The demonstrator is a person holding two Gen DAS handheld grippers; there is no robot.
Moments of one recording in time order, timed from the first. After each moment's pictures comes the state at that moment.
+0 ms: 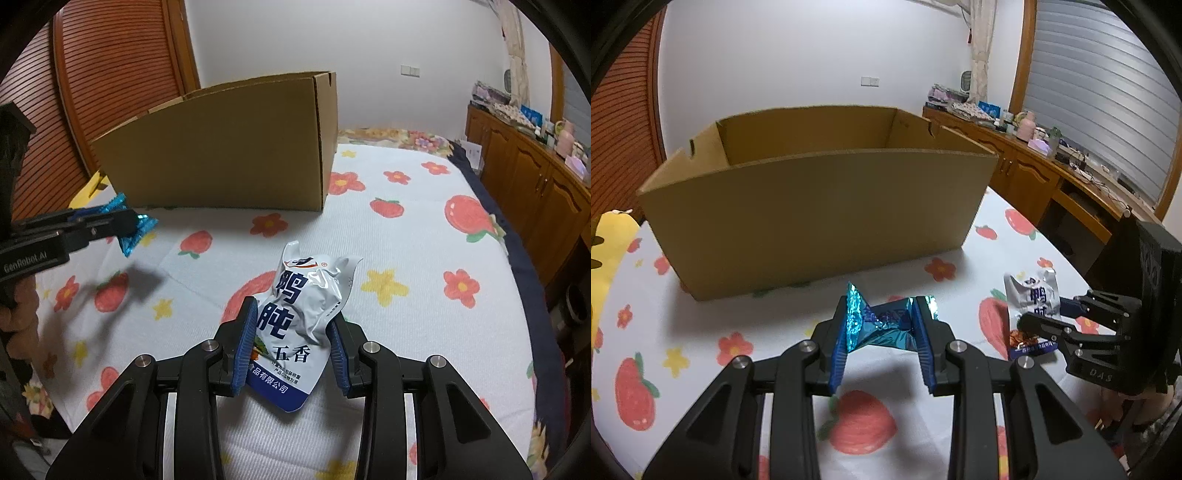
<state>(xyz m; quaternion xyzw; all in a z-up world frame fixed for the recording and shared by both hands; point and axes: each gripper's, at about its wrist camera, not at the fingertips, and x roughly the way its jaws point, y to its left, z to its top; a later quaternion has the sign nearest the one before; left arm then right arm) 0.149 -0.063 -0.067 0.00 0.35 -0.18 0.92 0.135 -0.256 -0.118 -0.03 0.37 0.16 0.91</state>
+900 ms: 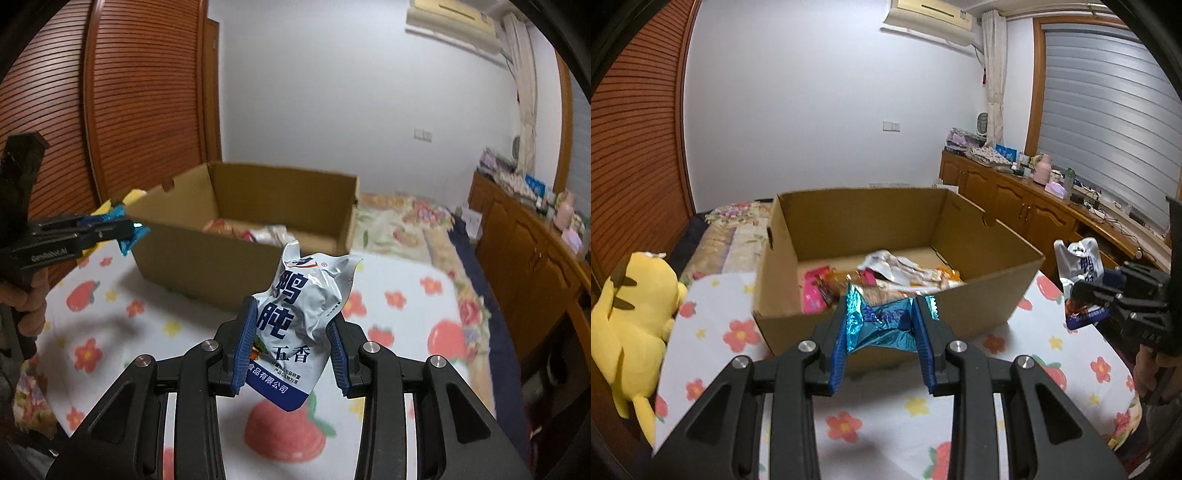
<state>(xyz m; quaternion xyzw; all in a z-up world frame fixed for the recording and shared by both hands) 0.182 0.016 -0.004 -0.01 0.27 -0.15 0.95 0.156 -0.221 -0.018 -0.09 0.27 0.18 0.94</state>
